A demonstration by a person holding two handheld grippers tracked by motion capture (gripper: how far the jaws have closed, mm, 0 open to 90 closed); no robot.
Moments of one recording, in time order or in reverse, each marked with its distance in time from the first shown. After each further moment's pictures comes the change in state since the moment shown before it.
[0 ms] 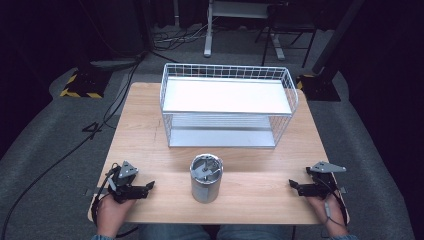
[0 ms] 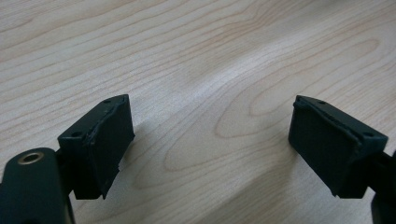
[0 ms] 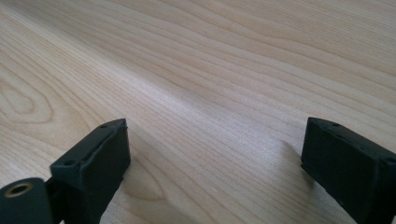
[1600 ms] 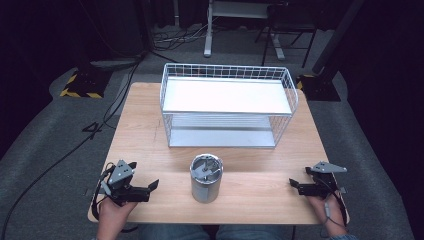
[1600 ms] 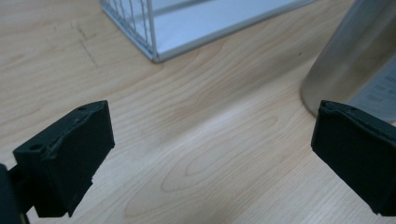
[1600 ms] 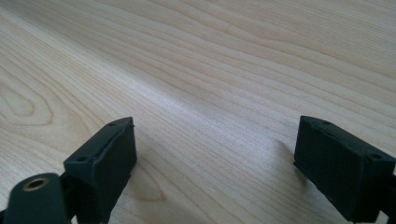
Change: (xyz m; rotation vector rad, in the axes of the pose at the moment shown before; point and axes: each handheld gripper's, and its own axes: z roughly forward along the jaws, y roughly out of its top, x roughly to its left) left arm -0.029 0.022 -0.046 -0.252 -0.074 0.016; right arm 0.000 0.000 -0.001 -0.009 -0.003 0.009
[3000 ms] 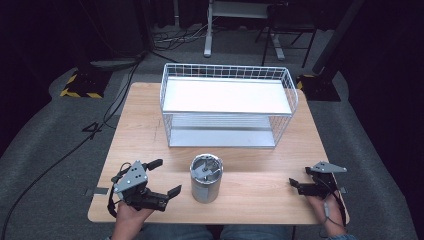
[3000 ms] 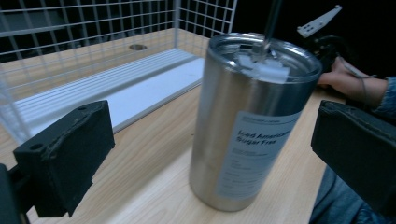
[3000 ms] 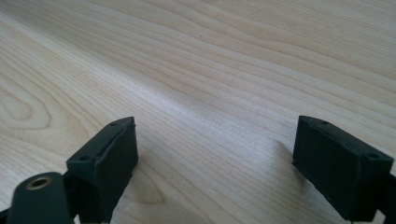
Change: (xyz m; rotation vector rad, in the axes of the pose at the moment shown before) left arm -0.059 0.041 -0.001 -0.204 -0.277 0.094; right arm 0.001 0.000 0.001 -0.004 -0.012 0.007
